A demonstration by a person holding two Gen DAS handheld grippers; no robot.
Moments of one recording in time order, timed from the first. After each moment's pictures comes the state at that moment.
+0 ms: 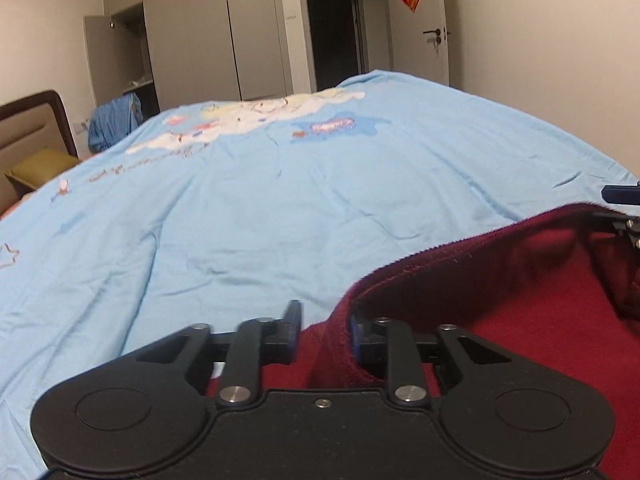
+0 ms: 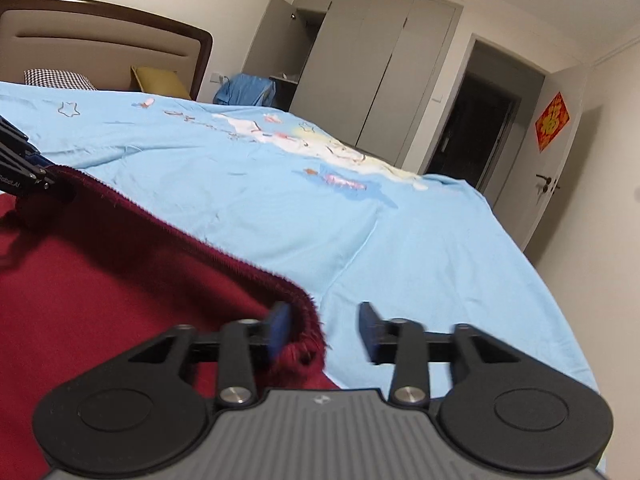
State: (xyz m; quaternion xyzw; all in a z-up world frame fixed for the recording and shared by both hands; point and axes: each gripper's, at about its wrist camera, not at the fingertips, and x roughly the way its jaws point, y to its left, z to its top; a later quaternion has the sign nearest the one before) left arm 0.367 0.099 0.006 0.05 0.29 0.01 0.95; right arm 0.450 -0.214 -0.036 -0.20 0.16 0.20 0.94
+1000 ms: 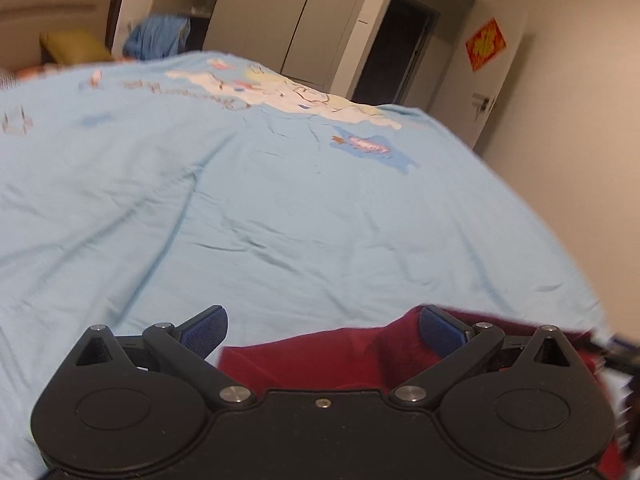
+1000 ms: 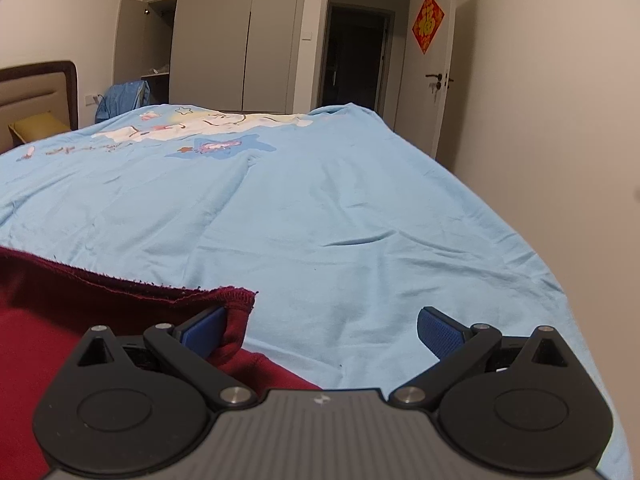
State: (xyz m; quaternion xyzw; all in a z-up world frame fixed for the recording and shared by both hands) left arm 0.348 0.189 0.032 -0.20 0.28 0.00 0.94; right arm 0.480 -0.312 -0.035 -0.04 0.24 0.06 0.97
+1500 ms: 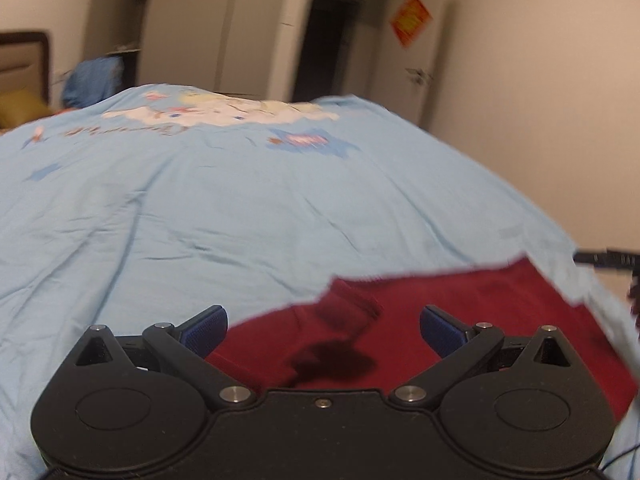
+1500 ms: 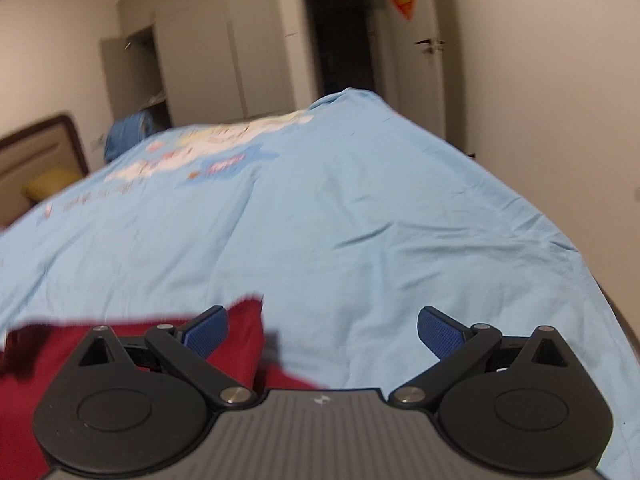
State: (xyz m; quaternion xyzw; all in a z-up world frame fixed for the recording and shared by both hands) left arm 0.331 0.133 0.020 -0.05 0.27 -0.07 0.96; right arm 0.473 -0.341 -0.018 0.04 0.27 0.10 0.96
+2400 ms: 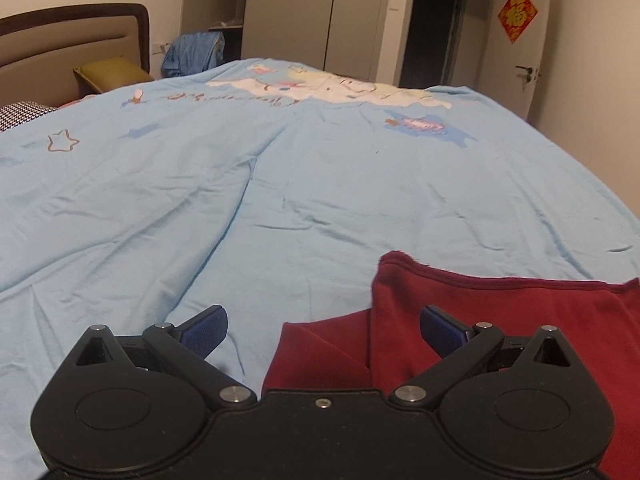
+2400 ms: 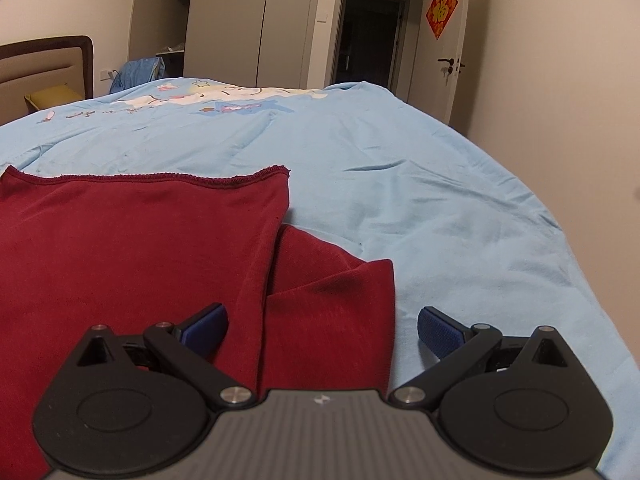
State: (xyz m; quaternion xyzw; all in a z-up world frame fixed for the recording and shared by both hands) left arm 0.339 0.171 0.006 -0.09 0.30 0.10 0.94; right arm 0.409 -0.304 -0.084 -0.07 0.26 0.07 0.96
